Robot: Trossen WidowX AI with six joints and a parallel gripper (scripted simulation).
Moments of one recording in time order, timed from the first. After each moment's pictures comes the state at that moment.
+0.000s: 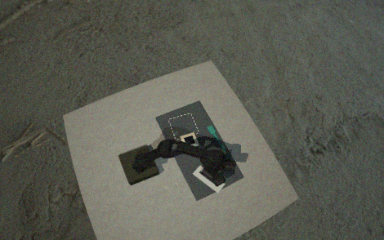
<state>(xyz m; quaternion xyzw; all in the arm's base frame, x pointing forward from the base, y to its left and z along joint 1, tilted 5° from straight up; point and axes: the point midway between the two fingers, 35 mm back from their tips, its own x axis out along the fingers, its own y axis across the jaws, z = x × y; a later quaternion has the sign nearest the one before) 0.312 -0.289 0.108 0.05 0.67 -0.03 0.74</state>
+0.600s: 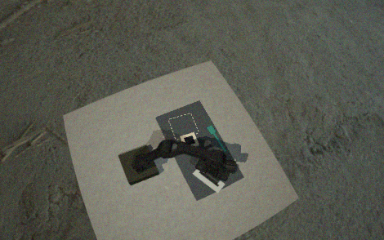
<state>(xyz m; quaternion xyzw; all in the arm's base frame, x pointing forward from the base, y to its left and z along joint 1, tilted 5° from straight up) 0.313 -0.289 0.108 -0.18 0.65 0.18 0.72</state>
